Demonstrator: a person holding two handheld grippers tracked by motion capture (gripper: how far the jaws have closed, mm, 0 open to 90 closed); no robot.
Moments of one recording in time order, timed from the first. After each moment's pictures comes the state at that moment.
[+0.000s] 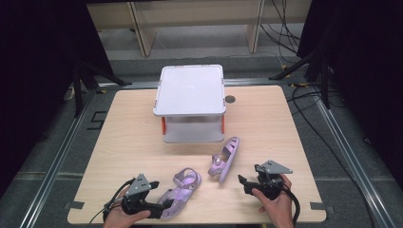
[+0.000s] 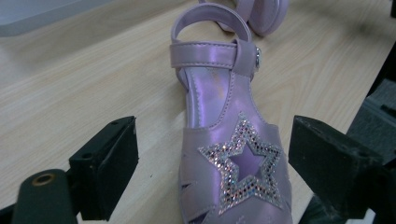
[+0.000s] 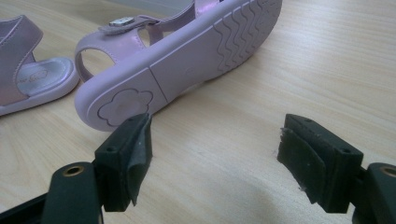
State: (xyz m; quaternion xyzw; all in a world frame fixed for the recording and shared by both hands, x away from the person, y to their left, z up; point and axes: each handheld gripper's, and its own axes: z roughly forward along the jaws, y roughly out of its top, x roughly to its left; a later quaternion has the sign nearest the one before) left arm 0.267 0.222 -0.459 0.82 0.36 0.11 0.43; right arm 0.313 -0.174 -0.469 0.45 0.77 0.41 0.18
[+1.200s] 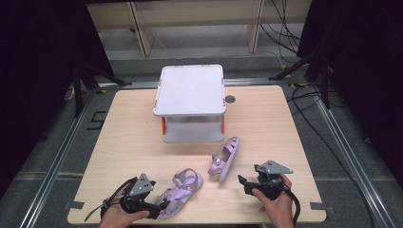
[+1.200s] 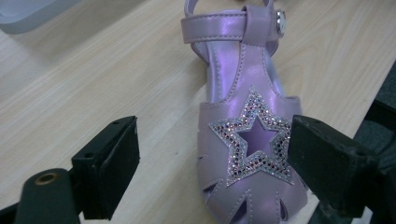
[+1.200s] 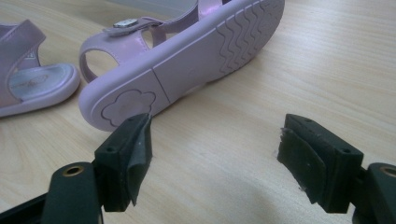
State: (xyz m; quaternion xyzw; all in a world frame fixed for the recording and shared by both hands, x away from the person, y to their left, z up) left arm 0.268 0.227 -0.453 0.87 0.32 0.13 0.36; right arm 0.314 -0.174 -0.469 0.44 0.78 0.42 0.18
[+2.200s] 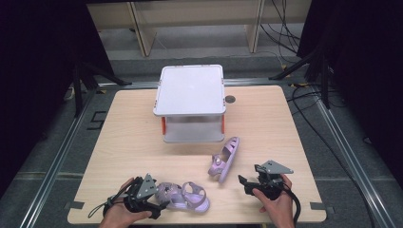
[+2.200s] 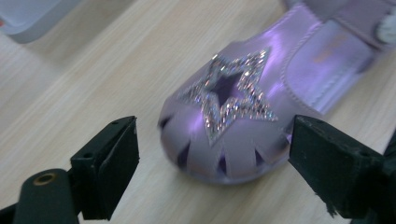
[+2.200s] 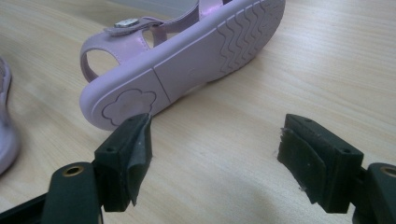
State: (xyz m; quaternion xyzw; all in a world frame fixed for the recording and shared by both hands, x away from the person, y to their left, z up) left arm 0.276 0.229 -0.458 0.89 0.28 0.18 0.31; right arm 0.313 -0.175 -0.468 0.44 0.78 0.42 0.17
